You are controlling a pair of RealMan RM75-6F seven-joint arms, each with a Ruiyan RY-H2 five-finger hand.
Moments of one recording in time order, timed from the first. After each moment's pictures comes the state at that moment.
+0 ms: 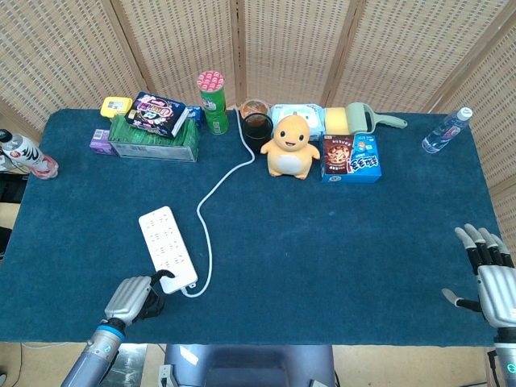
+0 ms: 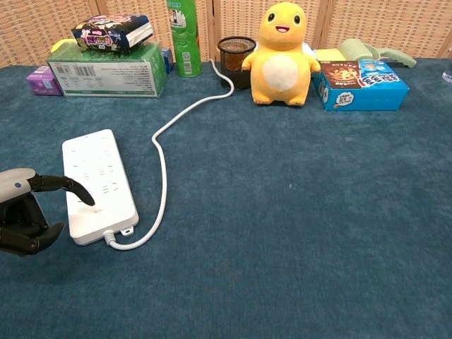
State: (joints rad) left arm -0.28 -1.43 -0.01 -1.95 1.10 1.12 0.37; right arm 0.07 -1.03 0.07 -1.66 -1.49 1.47 0.02
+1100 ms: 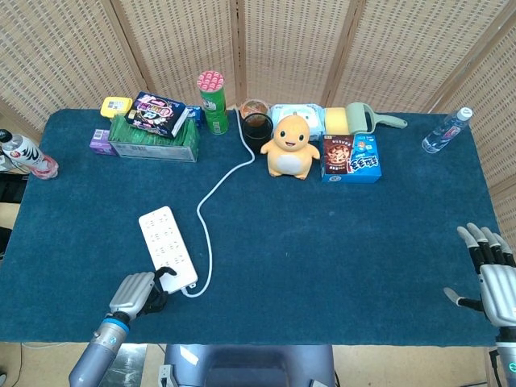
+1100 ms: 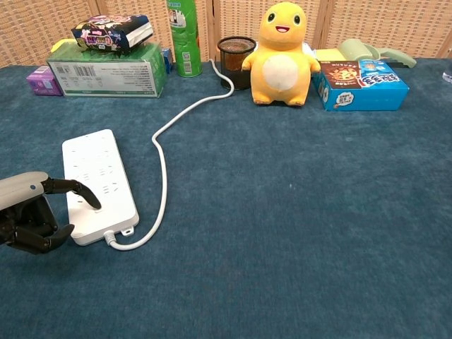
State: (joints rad) left arm -0.35 -1.47 -0.01 -1.90 1.01 1.11 0.38; right arm 0.07 -1.02 0.07 -1.67 -1.48 1.47 0.03
